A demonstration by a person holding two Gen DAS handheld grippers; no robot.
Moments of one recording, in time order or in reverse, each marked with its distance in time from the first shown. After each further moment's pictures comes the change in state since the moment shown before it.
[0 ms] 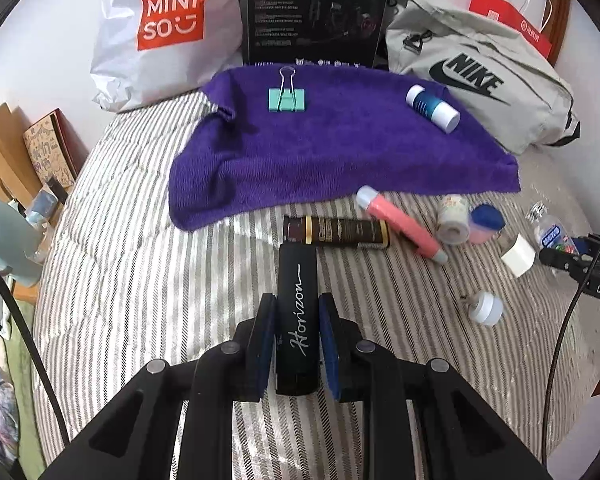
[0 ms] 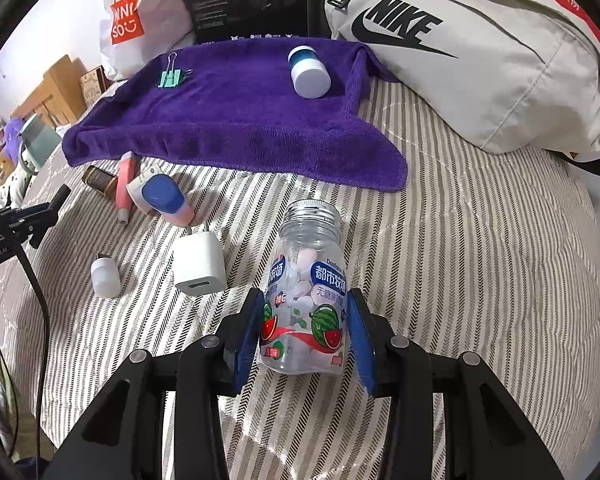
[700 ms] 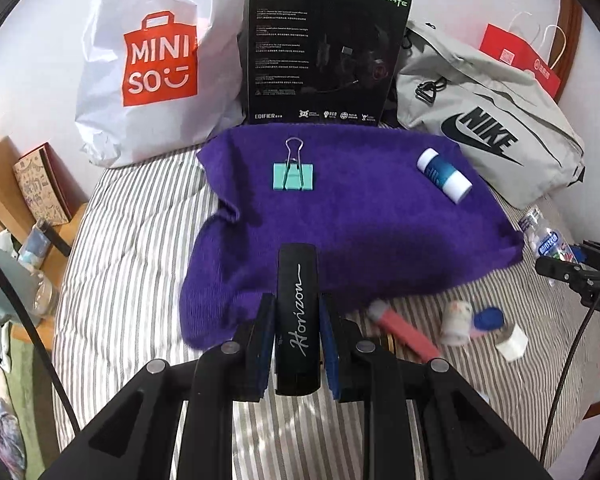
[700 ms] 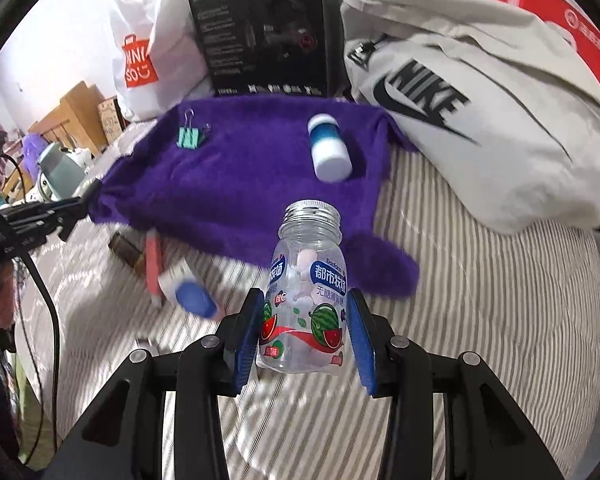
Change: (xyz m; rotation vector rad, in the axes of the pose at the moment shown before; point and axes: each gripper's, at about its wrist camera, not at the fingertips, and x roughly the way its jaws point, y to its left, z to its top) left arm 0.009 0.013 0.083 0.004 -0.047 -0.027; right arm -0.017 0.007 0.078 -0.018 -0.076 0.082
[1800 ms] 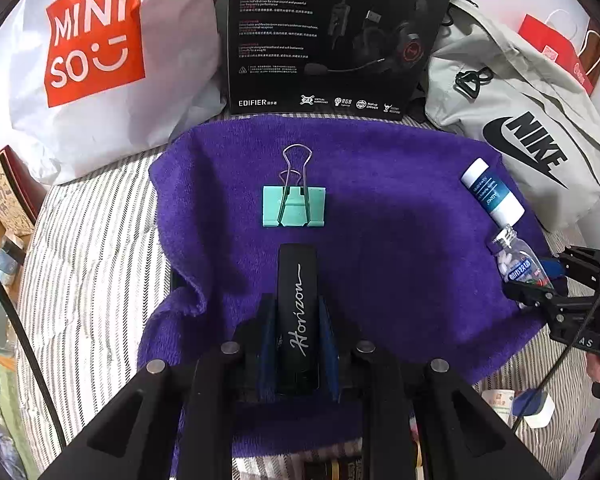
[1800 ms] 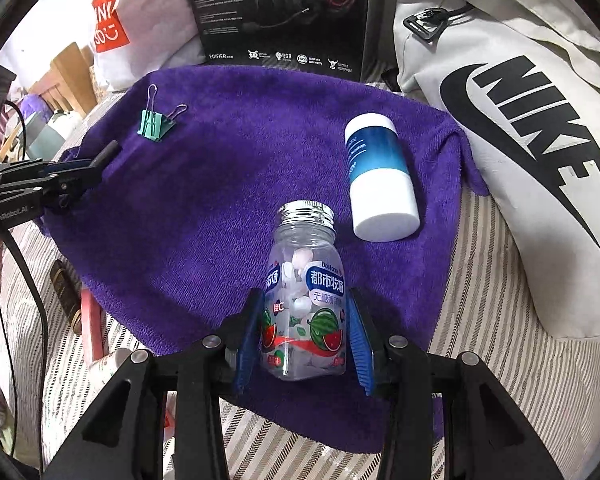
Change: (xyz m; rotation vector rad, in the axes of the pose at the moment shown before) left arm 0.091 0.002 0.056 -0.006 0.082 -0.037; right arm 0.105 0.010 0.060 -0.125 0.119 -0.012
